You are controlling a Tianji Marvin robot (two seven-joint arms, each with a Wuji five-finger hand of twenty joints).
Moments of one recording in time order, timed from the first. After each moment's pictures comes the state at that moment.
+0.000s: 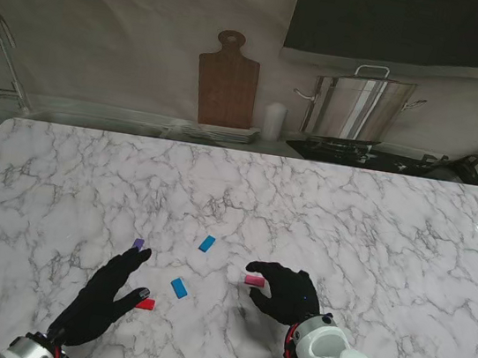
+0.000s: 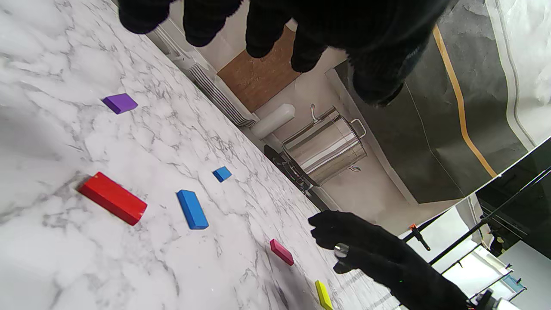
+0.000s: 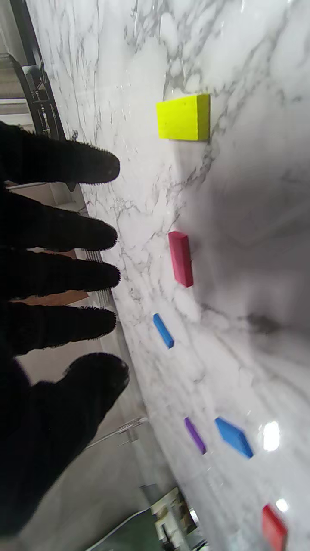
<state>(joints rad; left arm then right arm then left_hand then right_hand) 2.26 -1.13 -1.49 -2.02 0.46 -0.22 0.07 -1.74 -1.08 1.06 -1.76 -0.87 0.23 -0.02 0.85 0.13 -0.01 -0.02 0.16 0.15 0.00 0.32 0.12 0.14 -0.02 0.14 0.02 0.25 -0.02 0.08 -0.07 0.30 -0.01 0.10 0.45 -0.18 0.72 0.07 0.30 -0.08 0.42 0.46 0.43 -0.04 0.44 0.33 0.44 -0.05 0.23 0.22 0.14 0.20 0.94 0.40</state>
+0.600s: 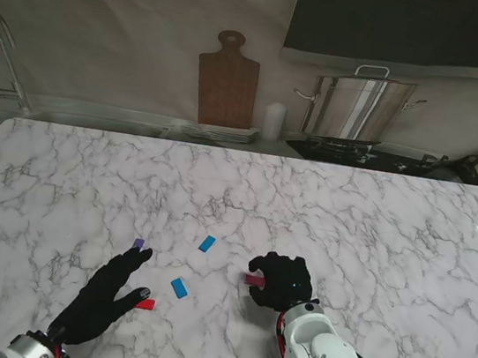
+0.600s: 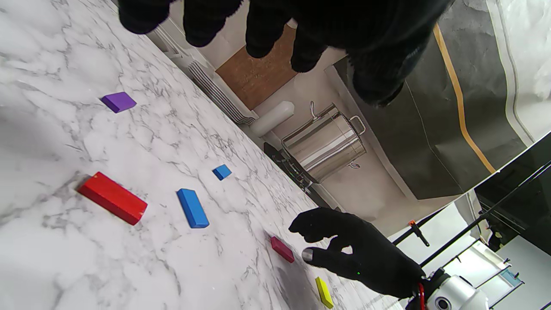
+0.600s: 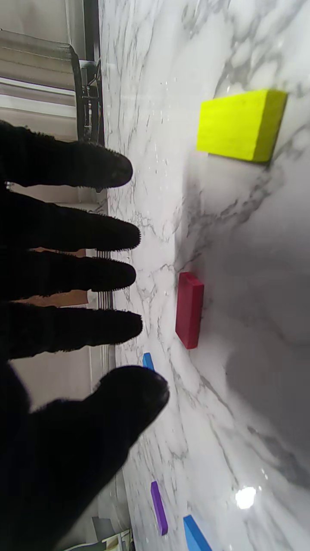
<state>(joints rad) 2.25 -1.12 -1.49 -2.02 0.46 -0.22 0.06 -1.55 -1.08 0.88 -1.57 -0.99 0.33 -0.13 0.85 0.13 -0.01 -0.02 0.16 0.15 0.00 0.32 0.12 0.14 -0.02 0.14 0.02 0.25 -0.02 0.09 -0.07 0.30 -0.01 0.11 0.45 -0.48 0.88 -0.03 0.48 -0.12 0.61 0.54 0.51 -0.03 0.68 0.52 0.50 -0.04 0.56 0.36 0.23 0.19 1.15 0.52</state>
